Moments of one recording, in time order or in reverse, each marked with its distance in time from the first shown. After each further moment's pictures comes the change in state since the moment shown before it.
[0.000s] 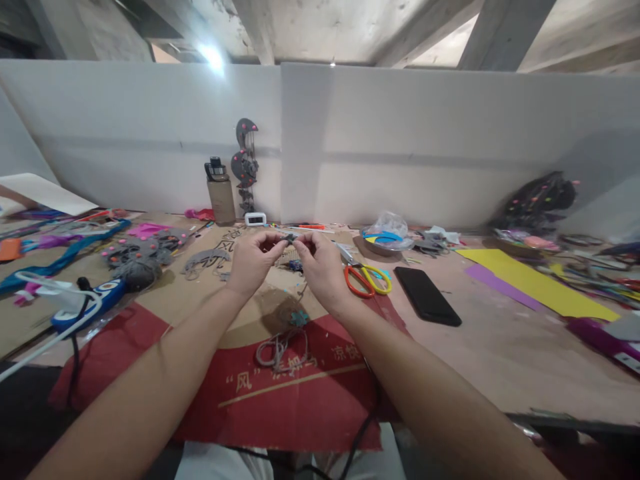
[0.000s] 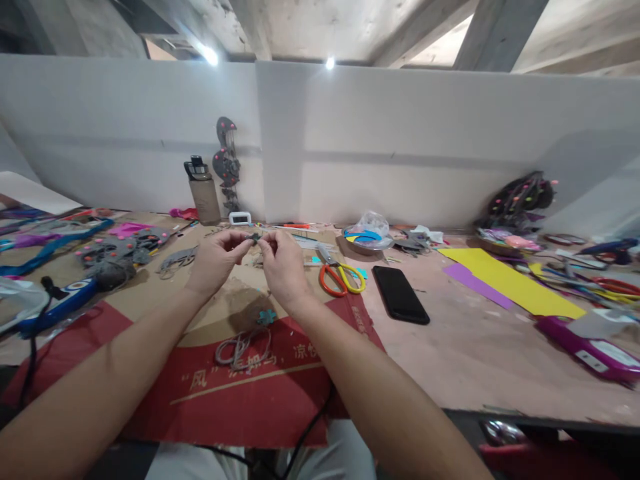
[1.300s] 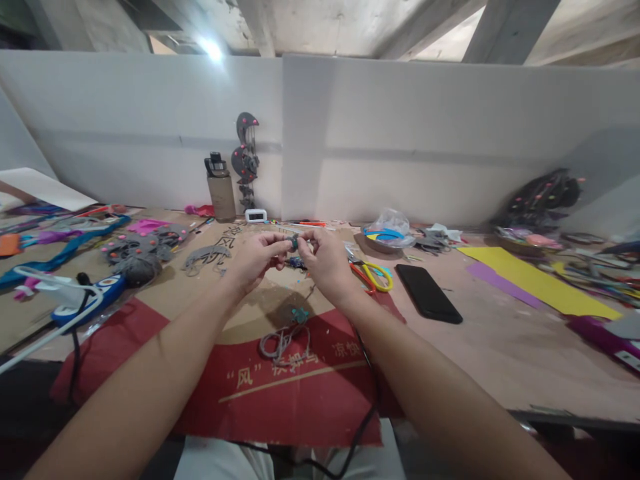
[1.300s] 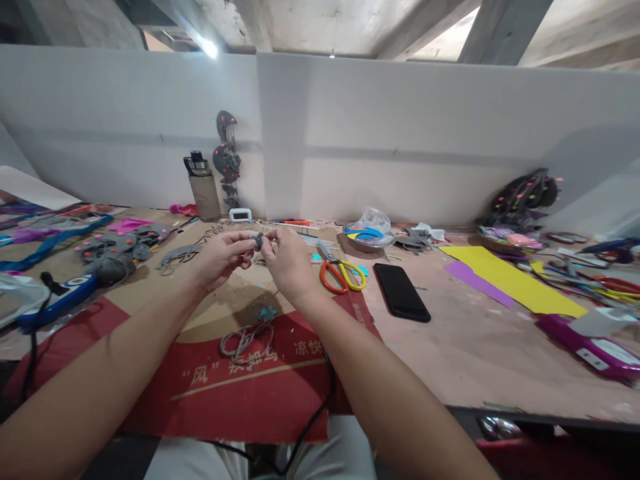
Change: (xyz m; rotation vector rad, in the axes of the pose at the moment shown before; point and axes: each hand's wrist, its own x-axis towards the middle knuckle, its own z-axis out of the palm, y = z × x) left_hand 0.001 0.004 -0.002 -0.584 -0.312 -0.399; right_hand 0.005 0.009 -0.007 -0.239 -0.012 -0.135
